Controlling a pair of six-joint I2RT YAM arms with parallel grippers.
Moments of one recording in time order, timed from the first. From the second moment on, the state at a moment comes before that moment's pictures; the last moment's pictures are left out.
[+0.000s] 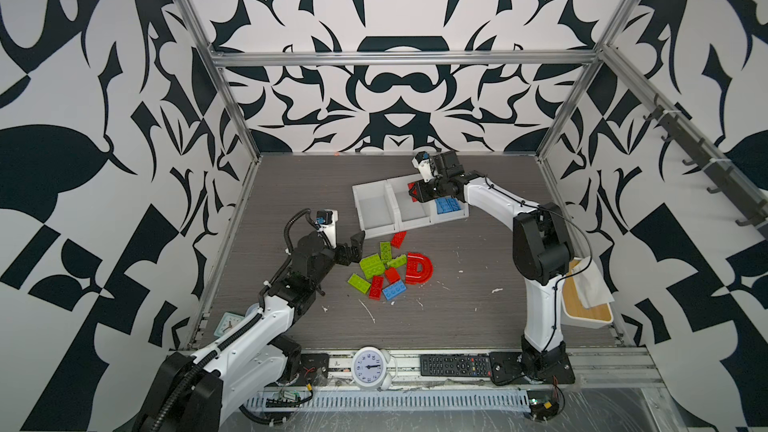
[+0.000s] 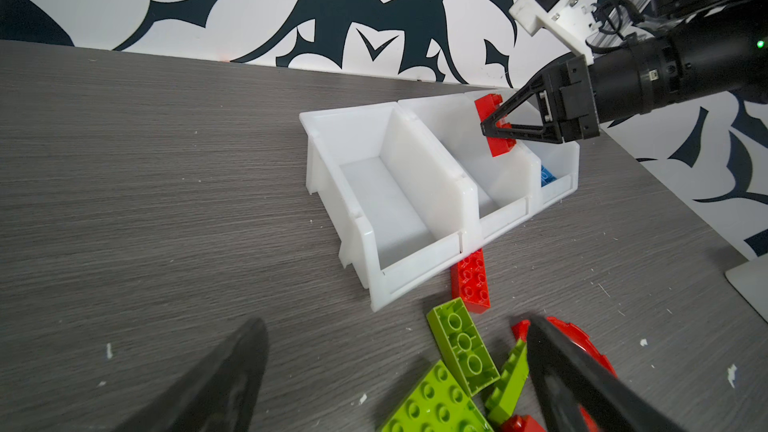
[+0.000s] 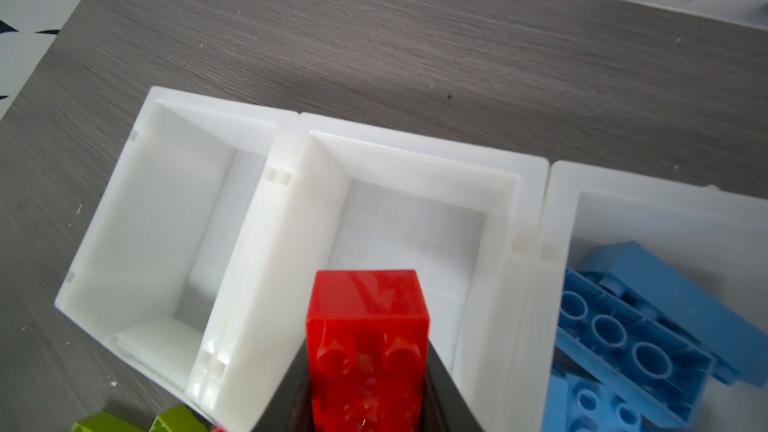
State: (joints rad) left arm -0.47 0.96 0.36 0.29 0.00 -0.29; right arm 0.41 2.07 1.64 -0.40 -0.31 0.07
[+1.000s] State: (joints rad) left arm -0.47 0.95 0.36 0.29 0.01 -0.29; right arm 0.60 1.51 1.09 -0.47 -0.15 0.27
